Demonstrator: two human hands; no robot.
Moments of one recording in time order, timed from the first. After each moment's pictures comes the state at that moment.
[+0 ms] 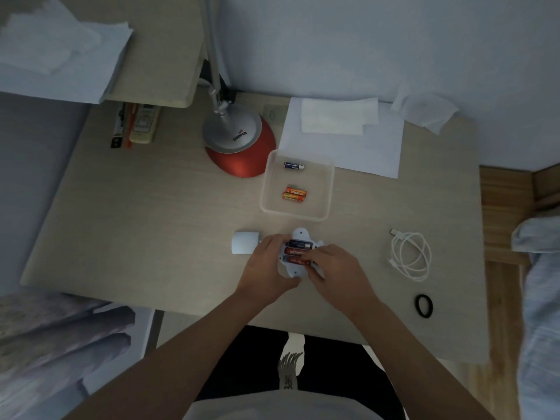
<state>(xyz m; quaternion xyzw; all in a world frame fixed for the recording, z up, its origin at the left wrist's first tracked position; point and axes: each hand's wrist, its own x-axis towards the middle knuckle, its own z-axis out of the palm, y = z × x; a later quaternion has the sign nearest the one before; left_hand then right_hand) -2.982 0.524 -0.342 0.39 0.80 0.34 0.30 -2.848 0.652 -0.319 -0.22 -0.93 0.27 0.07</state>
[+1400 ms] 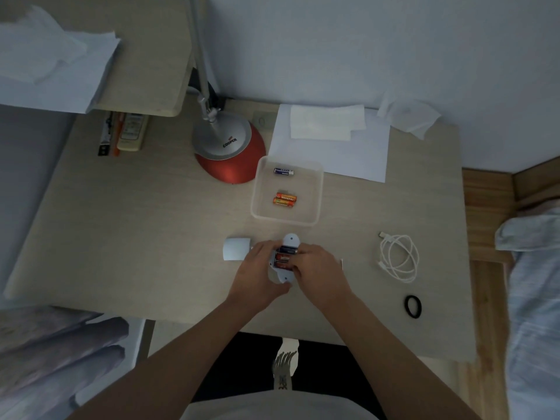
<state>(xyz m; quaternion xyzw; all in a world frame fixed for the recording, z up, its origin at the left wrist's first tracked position) -2.981 0.522 -0.337 0.38 0.80 0.36 0.31 -2.877 0.644 -0.328 -0.21 -0.94 0.27 0.02</state>
